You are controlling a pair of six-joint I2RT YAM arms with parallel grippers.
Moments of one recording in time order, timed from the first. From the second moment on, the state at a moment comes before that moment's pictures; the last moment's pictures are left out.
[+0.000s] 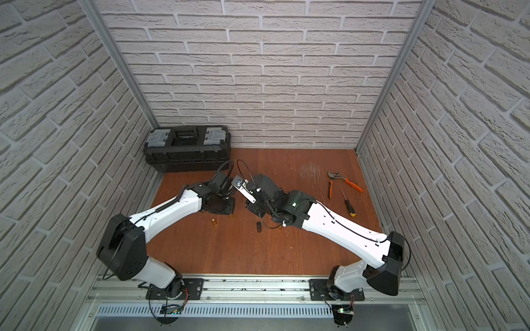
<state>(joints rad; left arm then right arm) -0.59 1.53 1.09 -0.77 -0.03 -0.46 0.96 1.40 1.43 -0.77 0.35 -0.22</state>
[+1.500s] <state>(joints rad) -0.69 1.41 0.81 -0.59 -0.17 -0.46 0.96 1.48 1.42 -0.78 0.35 -0.22</state>
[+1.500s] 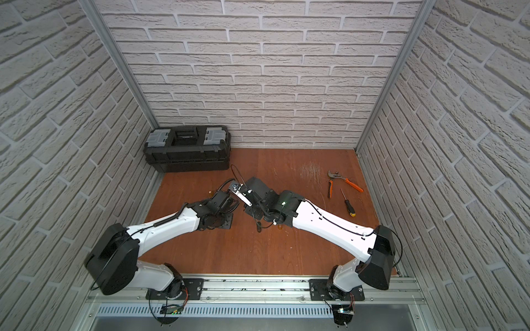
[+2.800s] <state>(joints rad) -0.87 1.77 1.45 -0.99 0.09 -0.41 0.96 1.09 1.38 -0.88 0.46 -0.15</state>
